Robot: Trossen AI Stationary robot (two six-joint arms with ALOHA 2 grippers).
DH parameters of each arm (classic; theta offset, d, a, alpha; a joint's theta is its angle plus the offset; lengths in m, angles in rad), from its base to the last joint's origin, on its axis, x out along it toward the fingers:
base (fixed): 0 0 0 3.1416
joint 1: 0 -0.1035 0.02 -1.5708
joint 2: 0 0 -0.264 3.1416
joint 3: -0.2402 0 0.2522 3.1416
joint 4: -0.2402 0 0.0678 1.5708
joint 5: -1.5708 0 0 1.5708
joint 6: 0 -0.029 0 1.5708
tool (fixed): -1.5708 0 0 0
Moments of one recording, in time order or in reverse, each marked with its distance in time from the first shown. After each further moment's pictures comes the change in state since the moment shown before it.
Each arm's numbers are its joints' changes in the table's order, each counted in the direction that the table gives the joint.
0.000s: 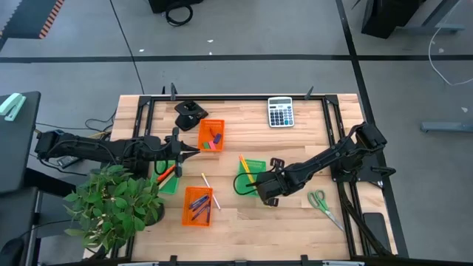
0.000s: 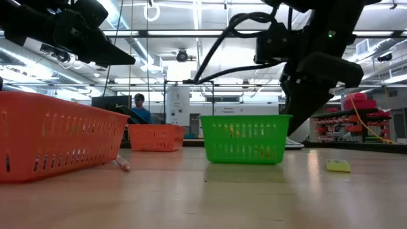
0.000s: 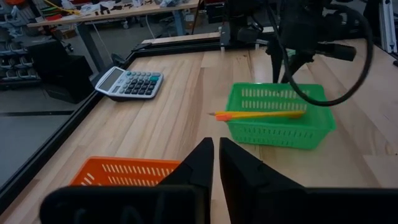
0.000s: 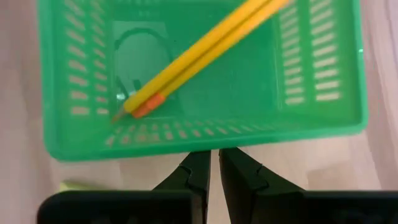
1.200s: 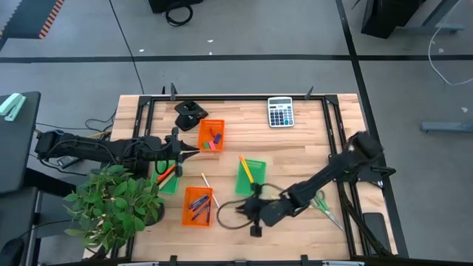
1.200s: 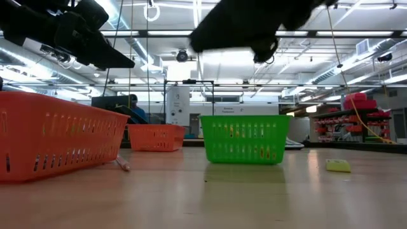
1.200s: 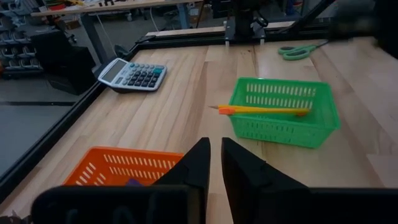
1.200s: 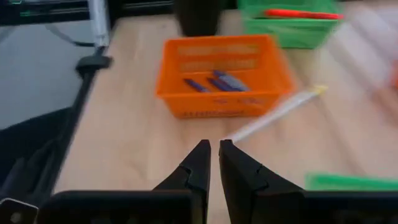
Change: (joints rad) left arm 0.001 0.000 0.000 -0.023 -0.020 0.033; right arm -0.184 -0.087 -0.048 0.753 0.119 0.132
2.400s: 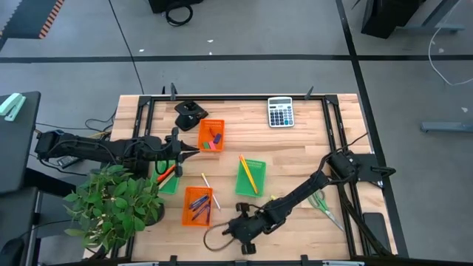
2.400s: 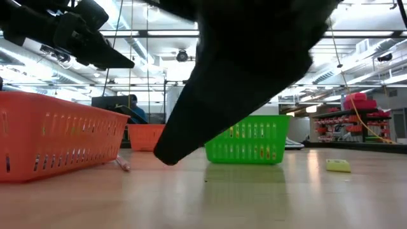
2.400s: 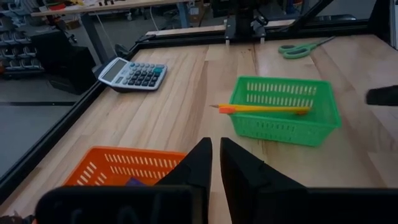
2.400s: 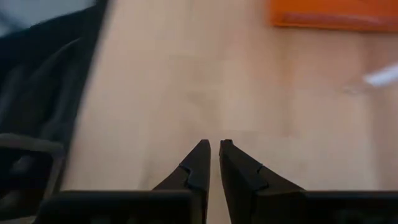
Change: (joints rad) left arm -0.001 0.000 0.000 -0.004 0.000 -0.006; right arm -0.001 -0.355 -0.388 -0.322 -0.319 -0.018
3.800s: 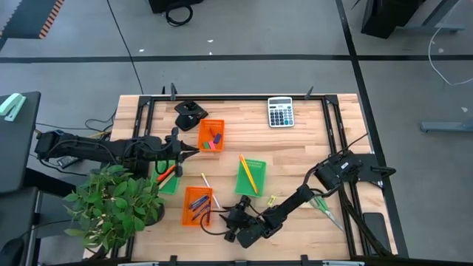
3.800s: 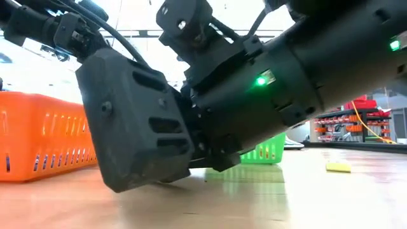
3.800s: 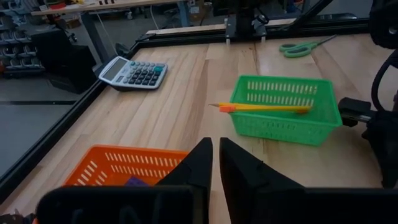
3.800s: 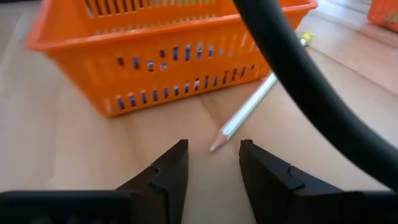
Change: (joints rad) left arm -0.001 0.000 0.000 -0.004 0.000 0.000; right arm -0.005 -0.213 0.063 0.478 0.711 -0.180
